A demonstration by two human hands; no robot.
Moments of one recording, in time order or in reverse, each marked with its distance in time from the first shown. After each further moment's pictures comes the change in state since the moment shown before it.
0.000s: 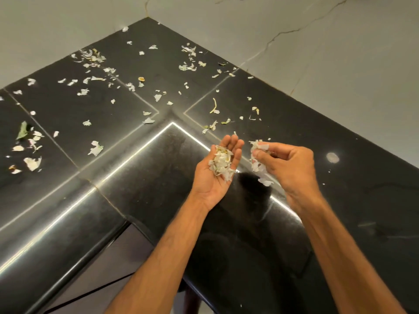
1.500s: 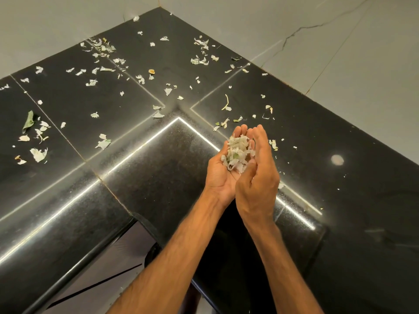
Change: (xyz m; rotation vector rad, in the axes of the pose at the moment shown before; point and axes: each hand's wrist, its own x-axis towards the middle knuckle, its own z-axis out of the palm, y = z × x) left_hand 0.011 -0.002 0.007 -0.099 0.044 -0.045; right_hand -0.026 0.038 0.087 -0.219 0.218 -0.562
